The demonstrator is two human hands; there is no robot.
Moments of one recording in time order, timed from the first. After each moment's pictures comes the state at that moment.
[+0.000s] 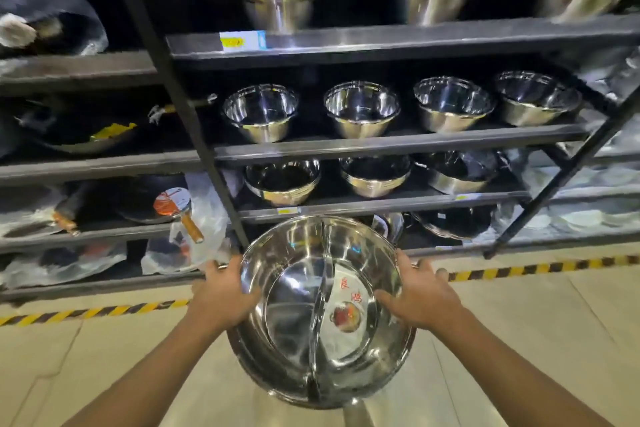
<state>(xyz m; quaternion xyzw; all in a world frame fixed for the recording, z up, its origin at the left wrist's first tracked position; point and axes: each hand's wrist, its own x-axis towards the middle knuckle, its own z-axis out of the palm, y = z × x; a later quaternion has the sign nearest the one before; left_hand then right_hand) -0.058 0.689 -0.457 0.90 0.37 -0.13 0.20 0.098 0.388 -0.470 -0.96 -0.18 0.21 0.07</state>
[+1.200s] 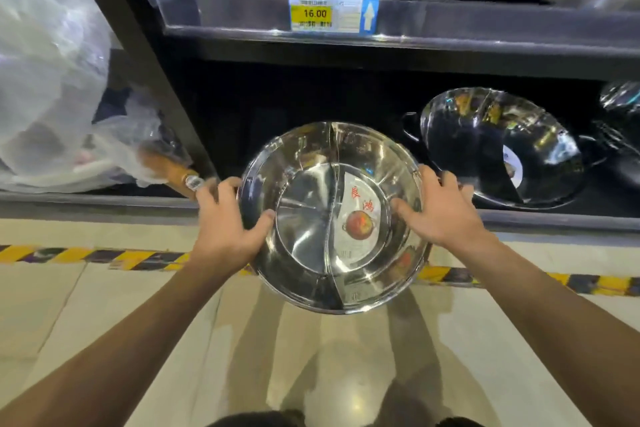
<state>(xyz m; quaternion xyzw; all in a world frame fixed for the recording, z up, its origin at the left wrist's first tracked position) 0.154 0.887 -1.082 0.86 0.35 0.14 0.35 0.384 0.634 -1.092 -0.97 -0.21 0.11 0.11</state>
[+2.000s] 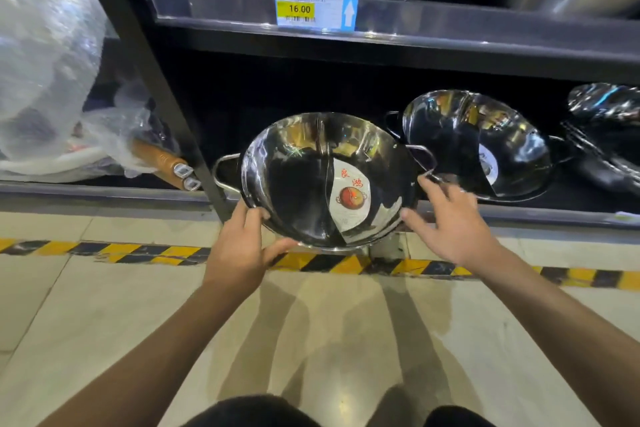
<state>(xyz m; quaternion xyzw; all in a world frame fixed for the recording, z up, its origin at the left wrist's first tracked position) 0.139 0.836 -1.107 0.93 0.21 0.12 0.27 0.361 0.570 -1.079 -0.95 -0.27 0.10 0.15</state>
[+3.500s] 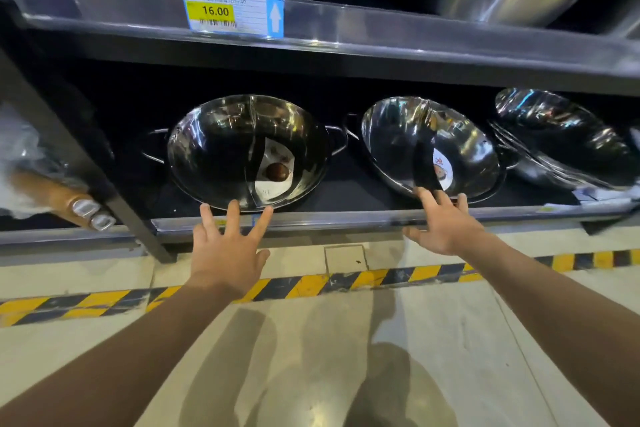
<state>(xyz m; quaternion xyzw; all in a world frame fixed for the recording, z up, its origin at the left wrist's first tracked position) 0.230 0.829 -1.155 0.98 0.18 -0.06 -0.07 0.448 0.513 -1.108 -0.97 -0.17 0.17 -0.01</state>
